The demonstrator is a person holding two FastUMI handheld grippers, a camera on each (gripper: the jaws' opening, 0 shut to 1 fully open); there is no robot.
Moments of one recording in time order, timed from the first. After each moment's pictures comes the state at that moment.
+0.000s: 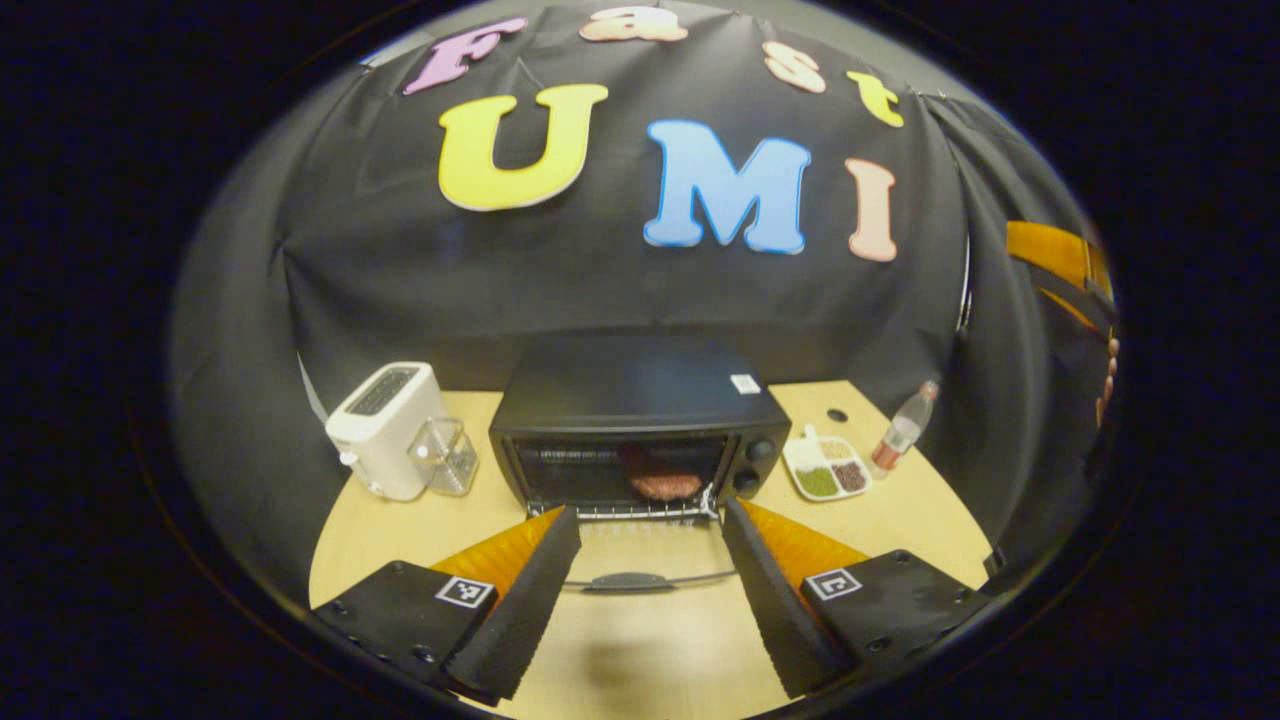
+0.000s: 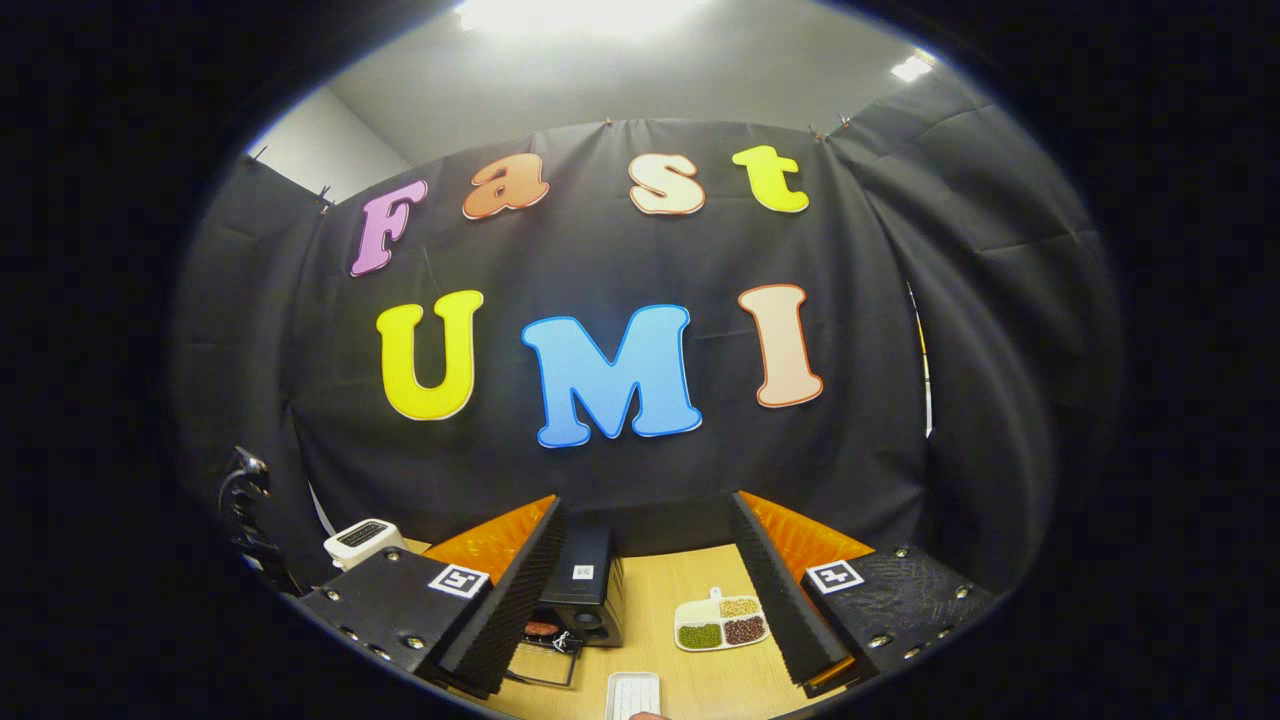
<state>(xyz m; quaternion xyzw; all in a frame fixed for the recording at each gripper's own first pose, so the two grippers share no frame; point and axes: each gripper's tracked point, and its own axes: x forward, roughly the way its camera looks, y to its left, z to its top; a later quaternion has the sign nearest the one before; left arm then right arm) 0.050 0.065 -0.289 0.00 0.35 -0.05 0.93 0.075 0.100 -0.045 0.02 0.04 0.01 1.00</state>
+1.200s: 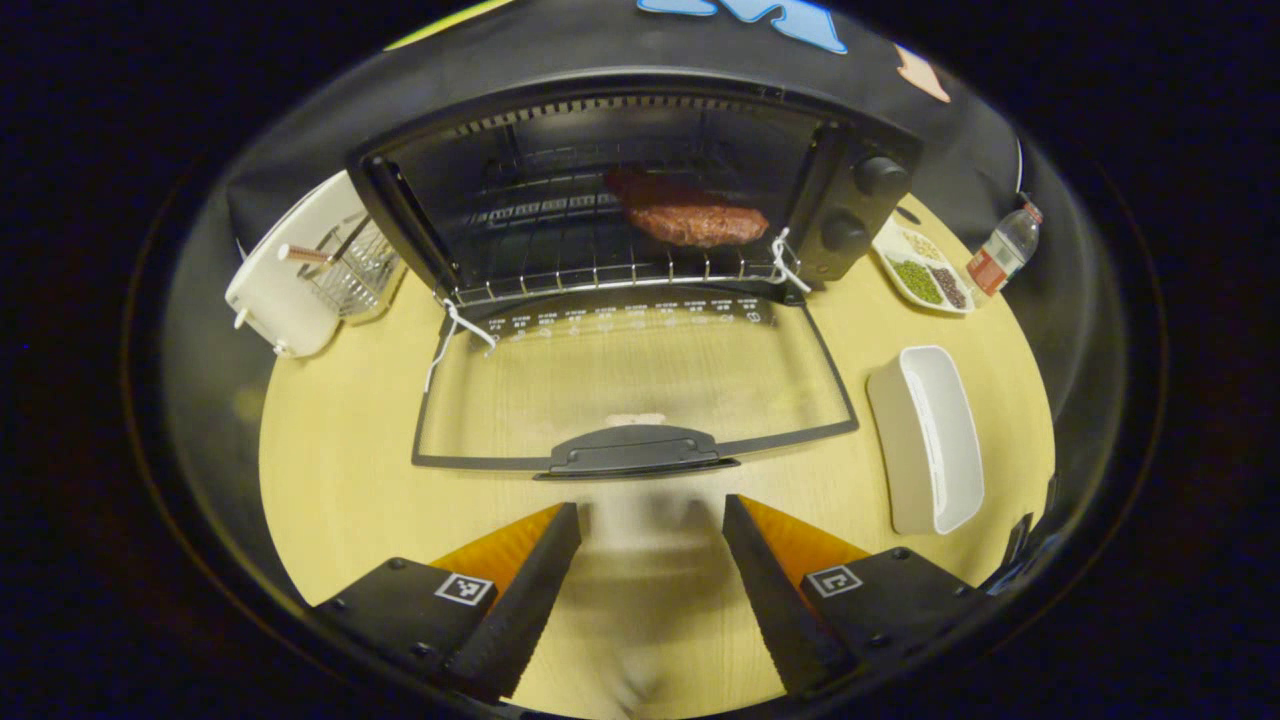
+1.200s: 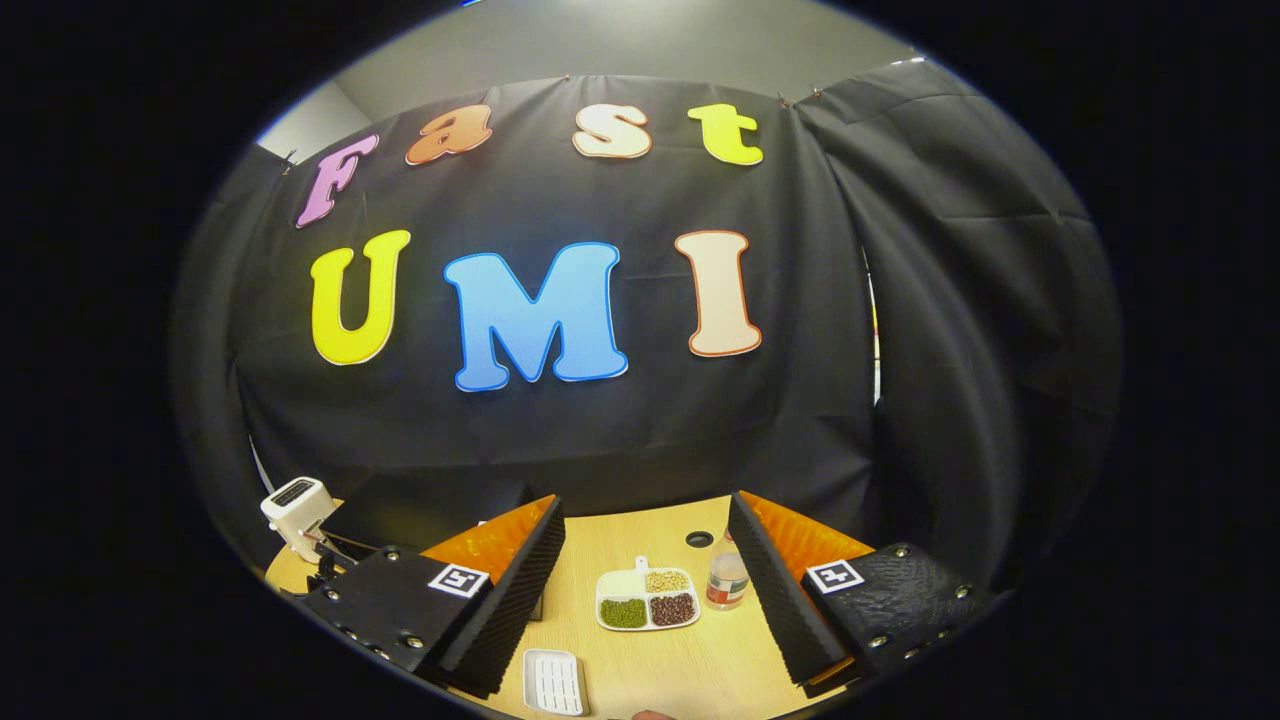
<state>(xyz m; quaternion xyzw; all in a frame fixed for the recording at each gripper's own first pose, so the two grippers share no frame) 0.010 0.069 -0.513 0.02 0.60 -0.04 0.80 0.098 0.023 -0.107 0.01 0.10 -0.06 0.99</state>
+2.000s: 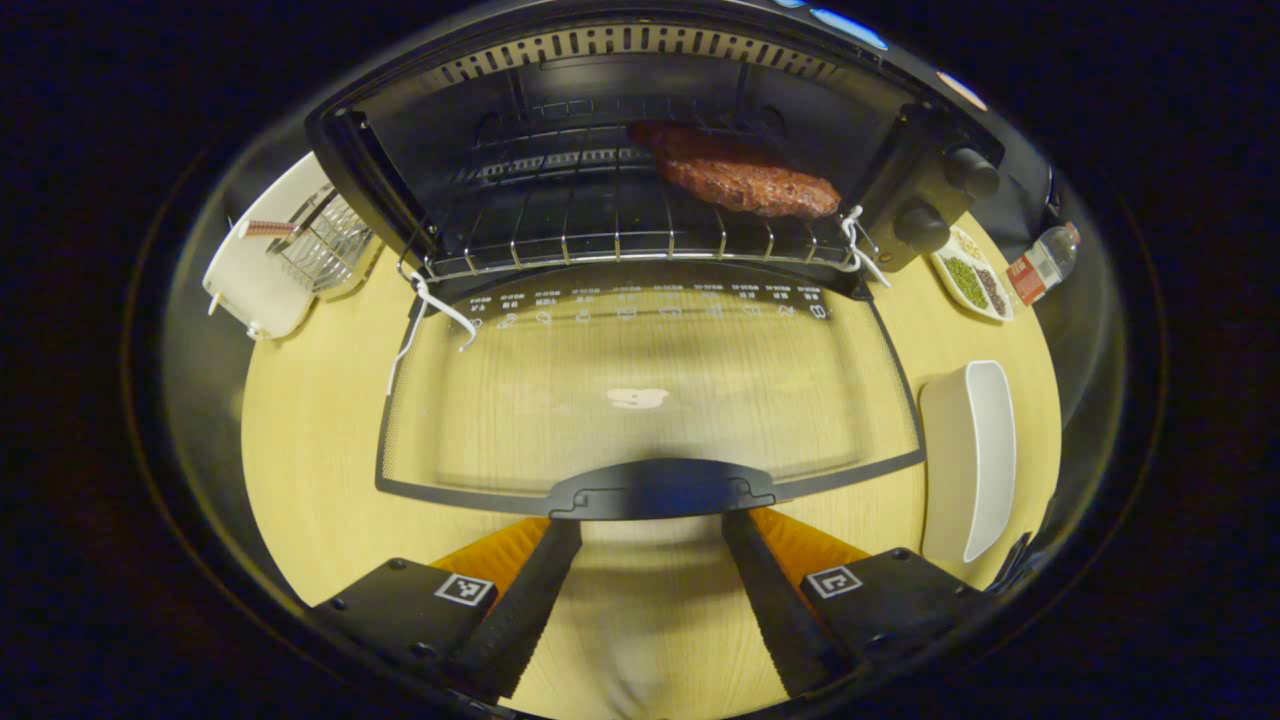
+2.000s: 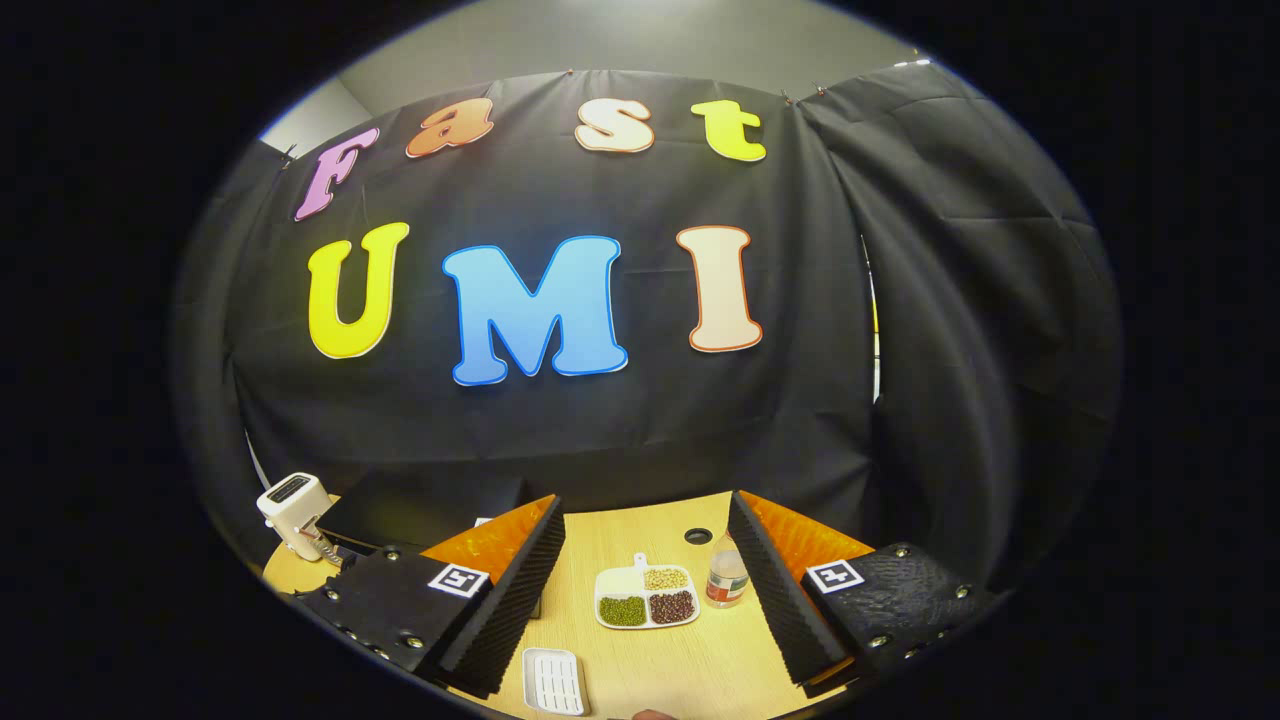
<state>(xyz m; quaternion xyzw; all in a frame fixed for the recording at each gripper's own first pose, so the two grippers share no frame) 0.023 0.078 -0.548 0.01 0.63 -0.03 0.77 0.104 0.027 -0.112 0.00 0.11 -0.06 0.99</state>
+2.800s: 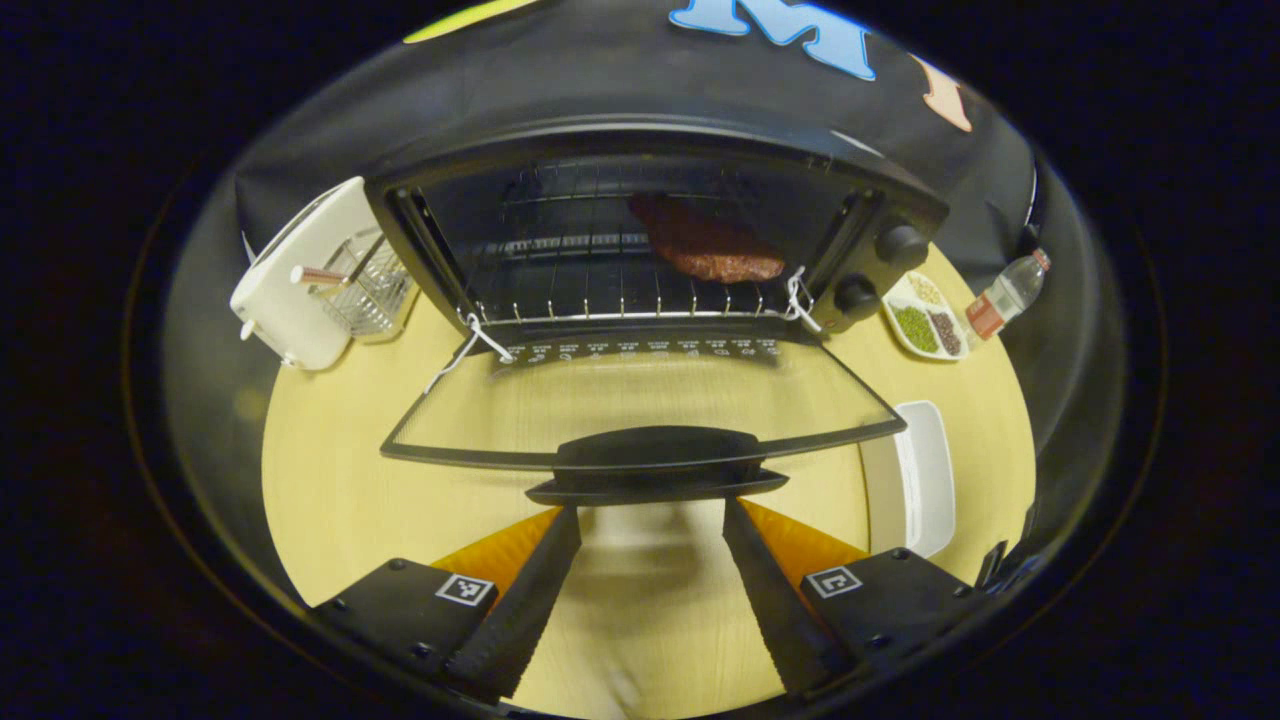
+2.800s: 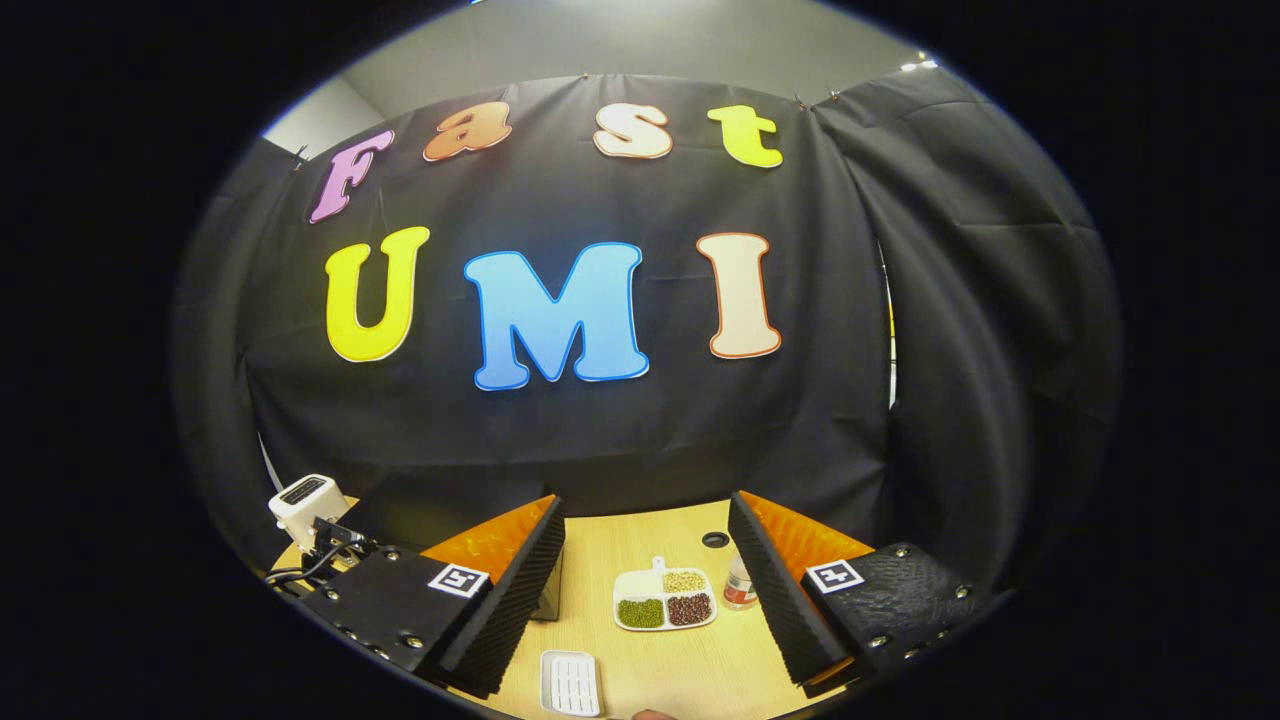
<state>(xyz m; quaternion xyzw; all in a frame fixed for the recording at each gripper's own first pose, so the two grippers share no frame) 0.026 0.076 -0.485 0.00 0.57 -0.04 0.82 0.100 0.050 -0.104 0.00 0.10 -0.04 0.99</state>
